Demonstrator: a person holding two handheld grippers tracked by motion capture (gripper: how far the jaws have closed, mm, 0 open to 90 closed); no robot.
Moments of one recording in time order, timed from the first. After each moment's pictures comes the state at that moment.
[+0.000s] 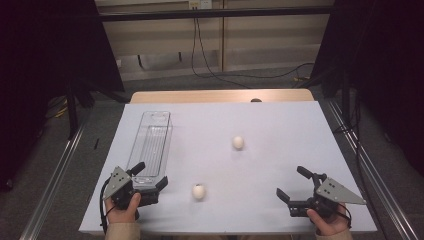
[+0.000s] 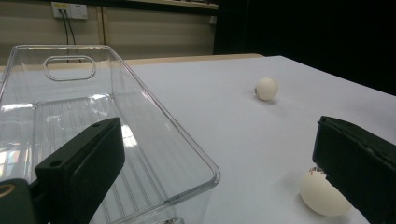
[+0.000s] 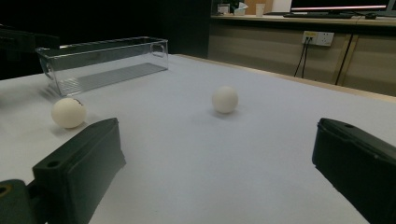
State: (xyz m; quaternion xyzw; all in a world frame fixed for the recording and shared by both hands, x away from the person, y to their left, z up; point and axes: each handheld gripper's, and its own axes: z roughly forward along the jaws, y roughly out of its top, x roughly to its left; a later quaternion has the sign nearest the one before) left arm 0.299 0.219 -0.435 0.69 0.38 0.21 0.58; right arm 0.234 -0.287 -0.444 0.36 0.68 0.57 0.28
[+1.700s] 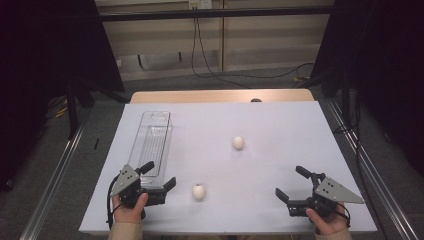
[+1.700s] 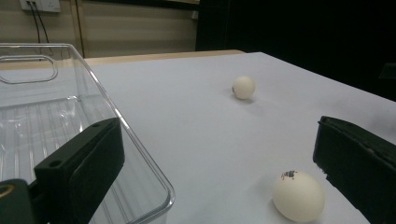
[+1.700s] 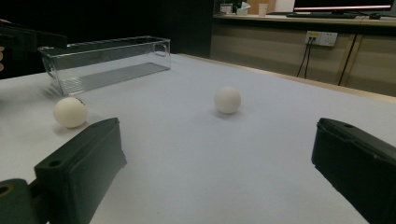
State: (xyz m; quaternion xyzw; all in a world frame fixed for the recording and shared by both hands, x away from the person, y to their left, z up) left arm 0.301 0.201 -0.430 0.70 0.36 0.17 0.59; right arm 0.236 -0.286 -0.444 0.36 0.68 0.57 0.28
